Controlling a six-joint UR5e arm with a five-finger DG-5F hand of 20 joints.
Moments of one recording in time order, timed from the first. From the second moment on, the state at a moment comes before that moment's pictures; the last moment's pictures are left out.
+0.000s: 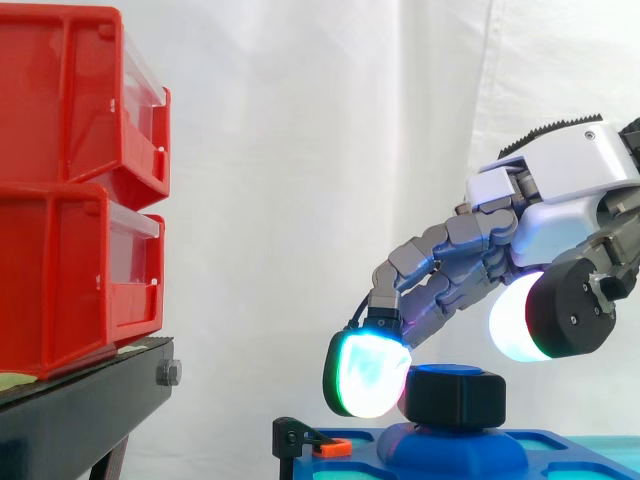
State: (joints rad) arm 0.03 -2.20 -1.13 -3.17 -1.61 -1.22
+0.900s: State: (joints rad) arm -0.03 -2.20 -1.13 -3.16 -1.72 -1.23
